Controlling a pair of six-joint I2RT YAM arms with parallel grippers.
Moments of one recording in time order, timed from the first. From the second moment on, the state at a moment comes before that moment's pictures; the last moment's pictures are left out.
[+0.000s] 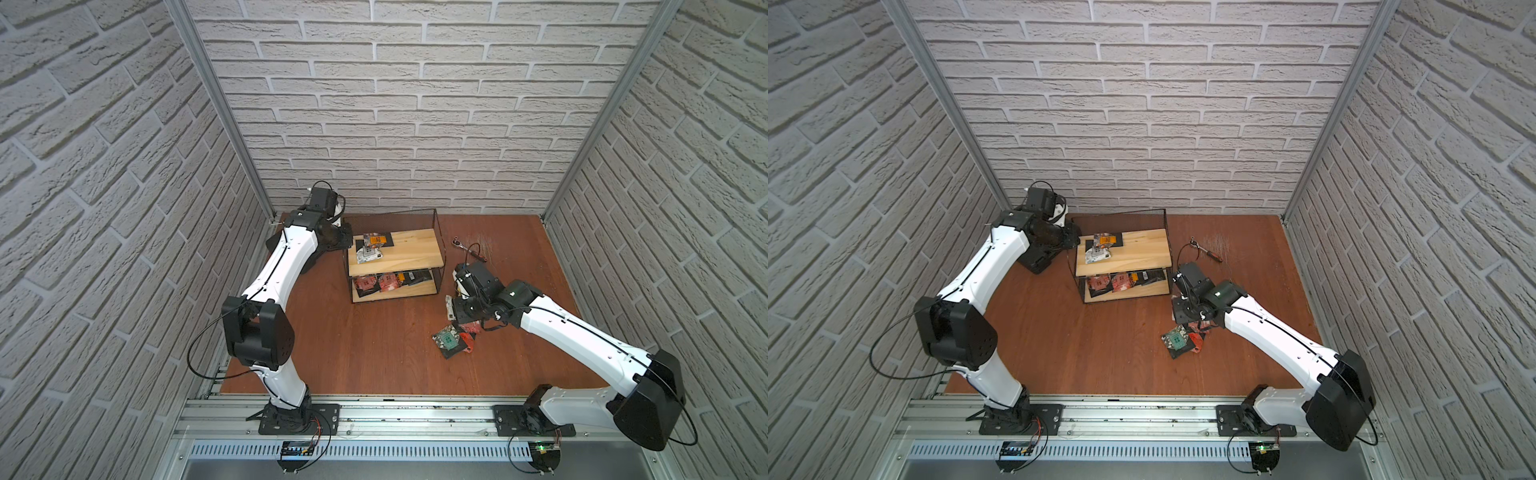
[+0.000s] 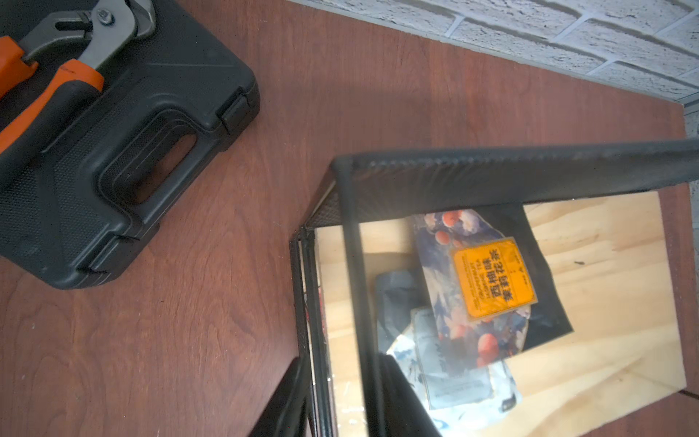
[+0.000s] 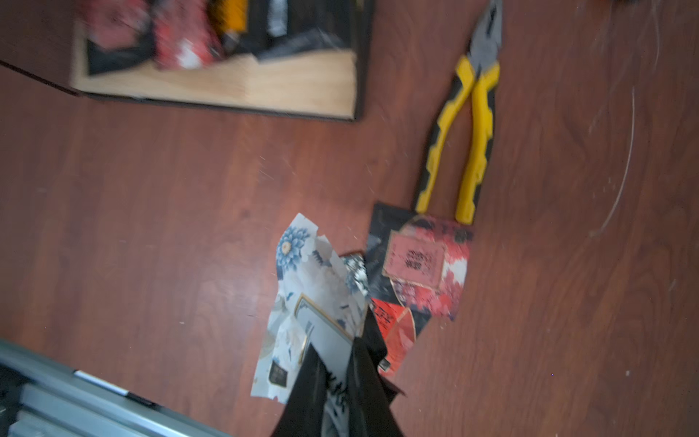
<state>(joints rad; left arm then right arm) -0.20 1.72 1.68 -0.94 0.12 -0.28 0.61 1.28 1.00 -0.89 0.11 0.47</state>
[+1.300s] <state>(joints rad) -0.20 1.73 1.70 -0.95 0.13 -0.28 0.54 1.33 0.92 -0.84 0.15 0.55</state>
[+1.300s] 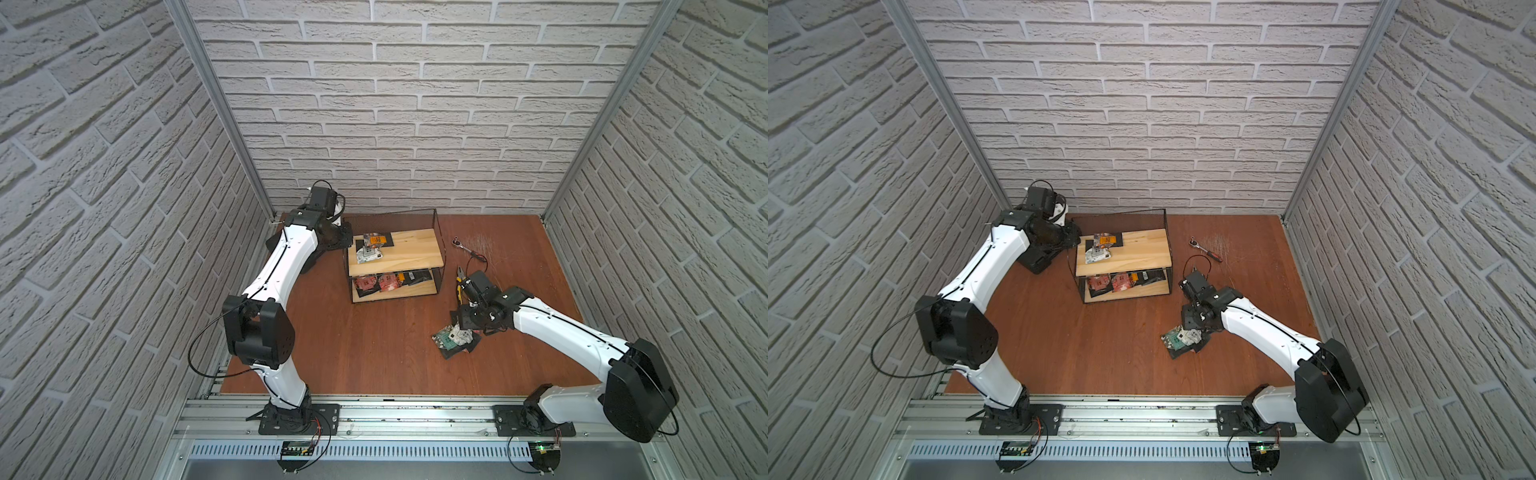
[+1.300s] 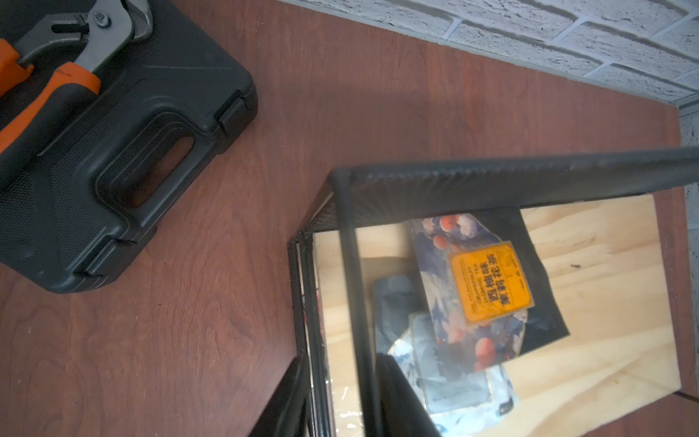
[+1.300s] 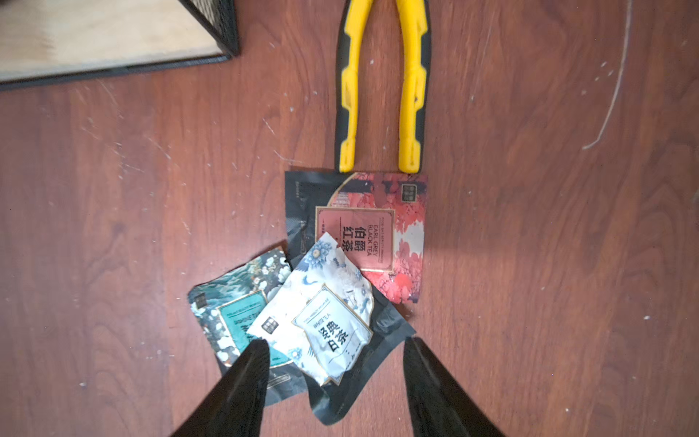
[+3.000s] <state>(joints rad) -0.20 1.74 1.71 -0.94 0.14 -0.28 0.74 2.02 1.97 -0.76 0.14 1.48</state>
